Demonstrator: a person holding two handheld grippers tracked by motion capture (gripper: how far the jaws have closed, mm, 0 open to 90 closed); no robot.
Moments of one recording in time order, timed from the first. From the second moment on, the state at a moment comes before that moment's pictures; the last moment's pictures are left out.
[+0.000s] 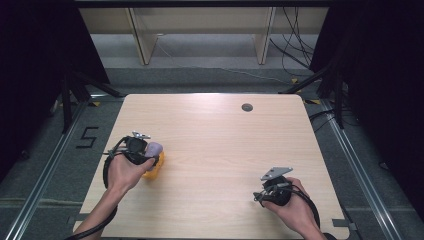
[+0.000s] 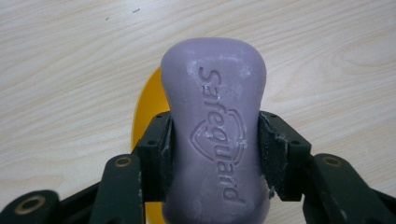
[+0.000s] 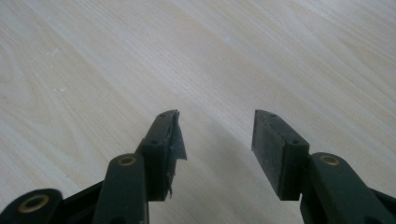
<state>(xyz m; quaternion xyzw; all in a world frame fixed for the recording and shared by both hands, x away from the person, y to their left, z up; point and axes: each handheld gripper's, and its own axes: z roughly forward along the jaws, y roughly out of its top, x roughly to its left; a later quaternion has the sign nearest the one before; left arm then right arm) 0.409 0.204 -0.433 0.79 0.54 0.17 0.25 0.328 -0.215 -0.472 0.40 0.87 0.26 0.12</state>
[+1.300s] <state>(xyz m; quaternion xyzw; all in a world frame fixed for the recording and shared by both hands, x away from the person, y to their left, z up) 0.420 0.203 -0.451 0.78 0.57 0.15 0.20 0.329 -0.215 -0.472 0.40 0.87 0.26 0.12</state>
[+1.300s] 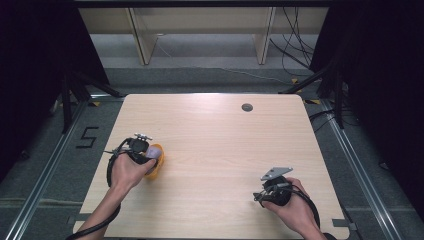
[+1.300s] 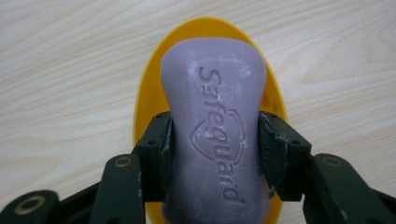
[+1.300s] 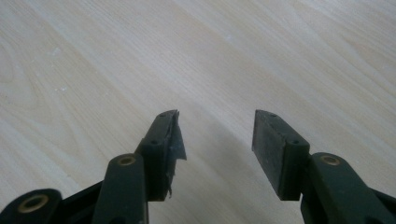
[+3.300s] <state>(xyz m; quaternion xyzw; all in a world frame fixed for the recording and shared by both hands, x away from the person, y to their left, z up) 0.347 0.231 -0.434 0.77 0.49 0.21 0.34 0.327 -0.214 -0.471 0.41 0.87 0.25 0.11</state>
